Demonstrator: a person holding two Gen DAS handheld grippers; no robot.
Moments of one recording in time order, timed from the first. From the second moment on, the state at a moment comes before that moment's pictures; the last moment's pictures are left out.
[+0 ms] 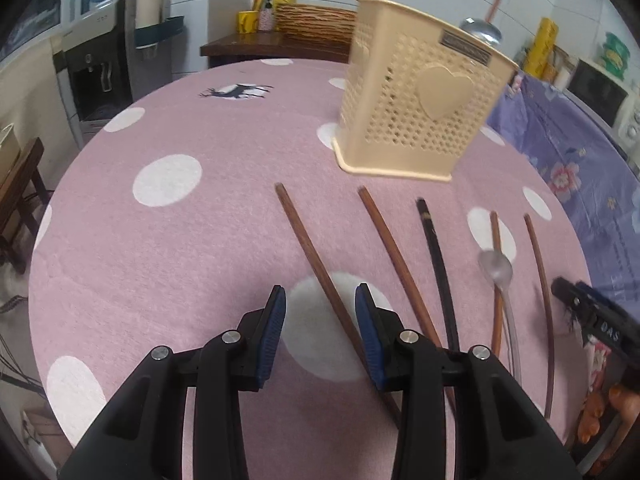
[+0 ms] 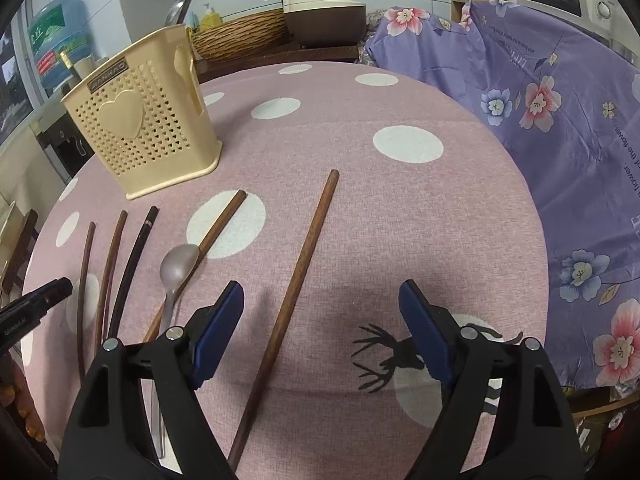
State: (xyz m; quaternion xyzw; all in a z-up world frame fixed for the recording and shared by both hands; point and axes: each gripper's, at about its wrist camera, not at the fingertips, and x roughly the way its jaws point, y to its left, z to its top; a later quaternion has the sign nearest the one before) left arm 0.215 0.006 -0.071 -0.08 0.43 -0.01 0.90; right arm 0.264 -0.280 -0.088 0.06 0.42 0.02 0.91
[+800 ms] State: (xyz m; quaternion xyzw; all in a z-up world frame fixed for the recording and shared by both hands) left arm 0.260 0.008 -0.084 -0.08 0.44 0.03 0.89; right arm 0.334 -0.259 -0.097 0.01 0.45 -0.02 0.89
